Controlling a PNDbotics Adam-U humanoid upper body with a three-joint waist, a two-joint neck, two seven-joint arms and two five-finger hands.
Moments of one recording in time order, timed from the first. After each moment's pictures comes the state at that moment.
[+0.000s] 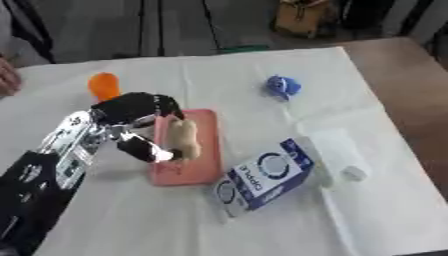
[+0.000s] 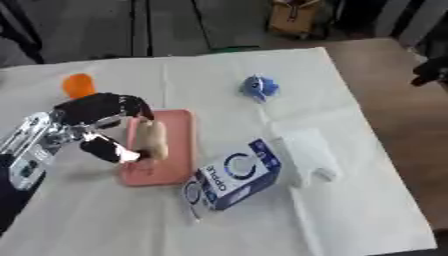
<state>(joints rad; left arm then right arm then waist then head) -0.61 0.38 -0.34 -1.35 -0.95 -0.35 -0.40 -0.11 -0.41 -0.21 -1.93 -0.15 -0.09 -0.03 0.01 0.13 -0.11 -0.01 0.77</state>
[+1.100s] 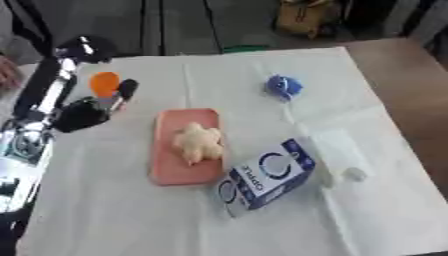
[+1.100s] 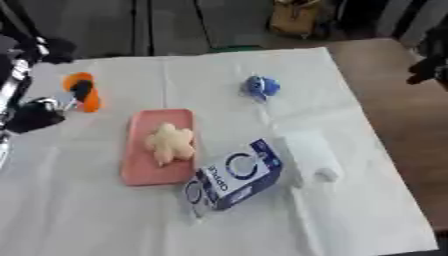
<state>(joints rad) -0.35 0.38 -0.01 -1.78 -0.35 -0.15 0.01 -0.11 -0.41 -0.21 -1.93 -0.15 -0.09 -0.03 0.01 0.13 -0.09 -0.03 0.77</state>
